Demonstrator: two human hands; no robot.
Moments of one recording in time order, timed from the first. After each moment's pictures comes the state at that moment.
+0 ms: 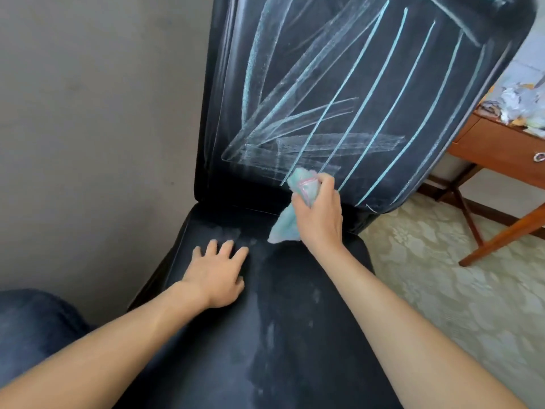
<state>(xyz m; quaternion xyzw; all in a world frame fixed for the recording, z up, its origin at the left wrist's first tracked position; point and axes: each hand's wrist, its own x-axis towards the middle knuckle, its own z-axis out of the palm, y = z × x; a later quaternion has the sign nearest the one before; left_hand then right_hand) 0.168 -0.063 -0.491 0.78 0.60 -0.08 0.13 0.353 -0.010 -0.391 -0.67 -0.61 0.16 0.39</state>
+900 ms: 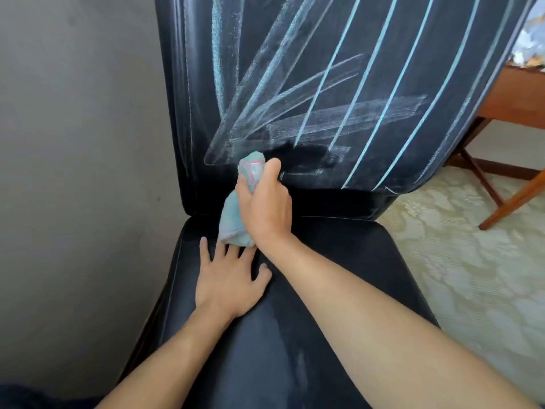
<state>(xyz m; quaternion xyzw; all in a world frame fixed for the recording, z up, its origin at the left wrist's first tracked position) 0.180 -0.015 -0.538 0.77 0.63 0.07 0.08 0.261 0.050 -0.437 -0.66 -0.62 0.13 0.40</state>
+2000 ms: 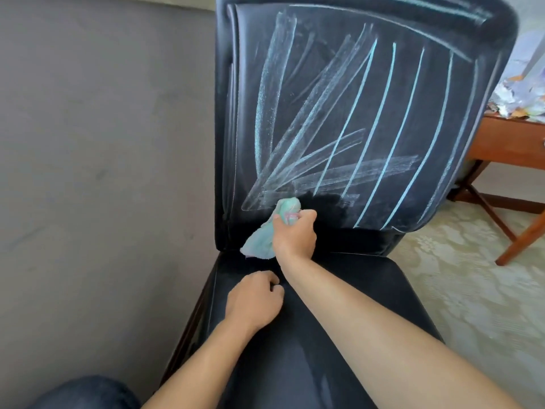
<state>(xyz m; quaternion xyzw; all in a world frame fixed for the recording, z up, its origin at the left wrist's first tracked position) 0.165 -0.026 -0.463 0.69 0.65 0.15 0.28 0.249 0.046 -0.410 -0.73 -0.37 0.29 0.49</state>
